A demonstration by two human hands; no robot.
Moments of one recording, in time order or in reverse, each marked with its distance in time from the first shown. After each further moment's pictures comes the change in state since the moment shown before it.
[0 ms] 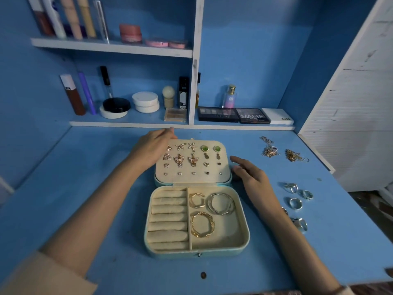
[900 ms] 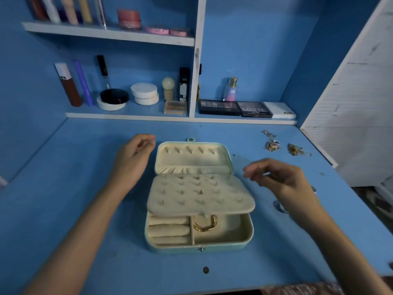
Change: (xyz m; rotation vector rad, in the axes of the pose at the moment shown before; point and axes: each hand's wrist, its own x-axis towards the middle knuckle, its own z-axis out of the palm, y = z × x) left_hand -0.025 -0.055 0.003 -0.285 0.209 0.072; right_hand -0.037 -0.032 -0.038 -0.091 -0.127 -0.232
